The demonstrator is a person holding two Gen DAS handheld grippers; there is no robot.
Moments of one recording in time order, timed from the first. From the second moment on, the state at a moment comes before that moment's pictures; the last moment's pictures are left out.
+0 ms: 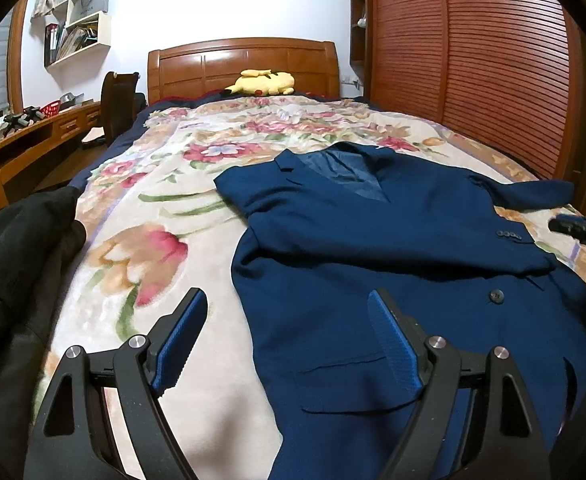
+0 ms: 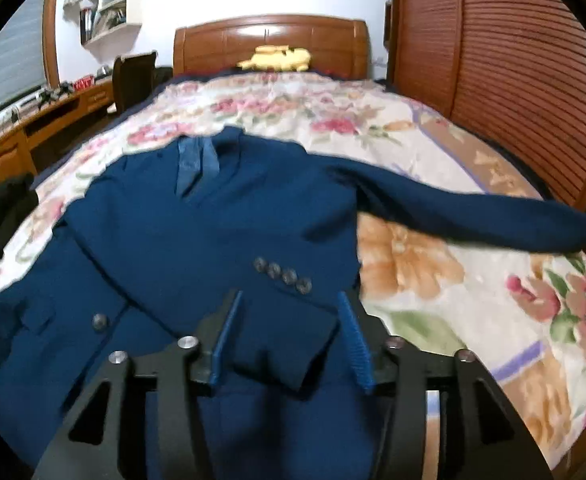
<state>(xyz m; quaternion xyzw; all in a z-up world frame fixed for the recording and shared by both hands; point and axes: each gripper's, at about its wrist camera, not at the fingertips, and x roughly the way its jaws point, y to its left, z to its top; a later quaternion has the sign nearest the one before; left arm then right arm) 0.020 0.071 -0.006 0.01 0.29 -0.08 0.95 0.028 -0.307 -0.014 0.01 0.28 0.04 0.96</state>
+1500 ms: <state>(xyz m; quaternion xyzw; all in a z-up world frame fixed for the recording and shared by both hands) 0.222 0.081 -0.019 0.02 0.38 -0.06 0.92 0.133 -0.236 -0.054 -0.07 0.29 0.19 0.93</state>
